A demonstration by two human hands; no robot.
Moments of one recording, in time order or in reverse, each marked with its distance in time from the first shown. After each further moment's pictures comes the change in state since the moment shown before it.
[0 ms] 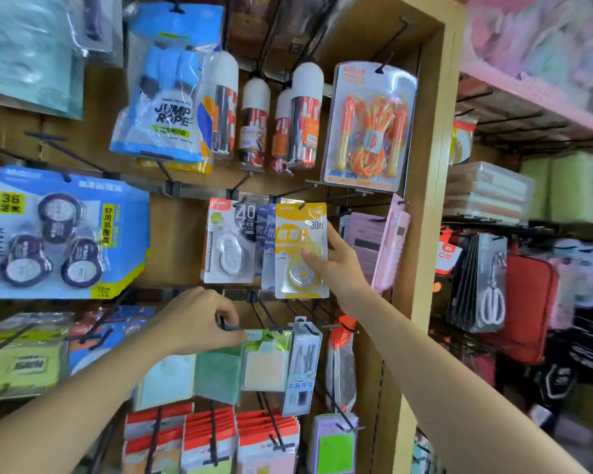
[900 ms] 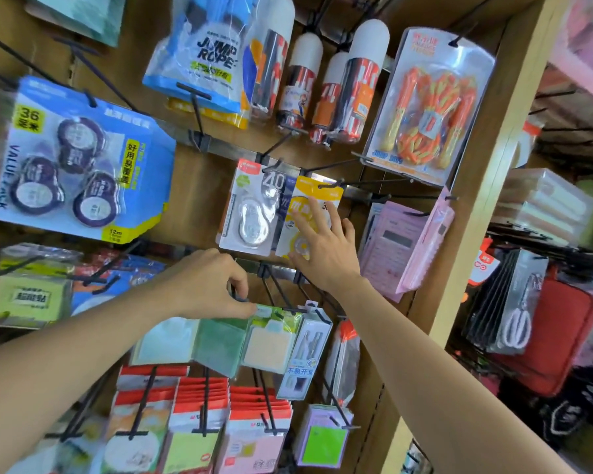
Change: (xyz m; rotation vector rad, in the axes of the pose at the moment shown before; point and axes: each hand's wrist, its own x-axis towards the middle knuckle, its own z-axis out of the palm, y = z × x) left_hand -0.002 -0.001 0.002 0.003 0.006 -0.030; right_hand 0.051 0.053 0.027 -1.529 -0.118 -0.457
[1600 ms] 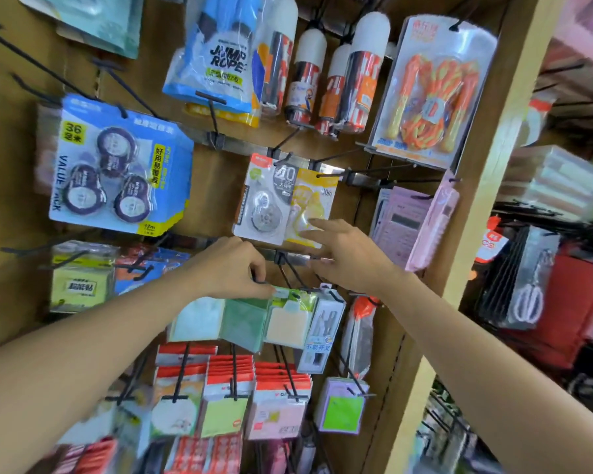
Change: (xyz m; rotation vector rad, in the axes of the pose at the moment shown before) left_hand -0.004 0.006 -0.006 0.062 0.036 0.058; right_hand -0.044 -0.011 -0.069 0.252 -0.175 -0.195
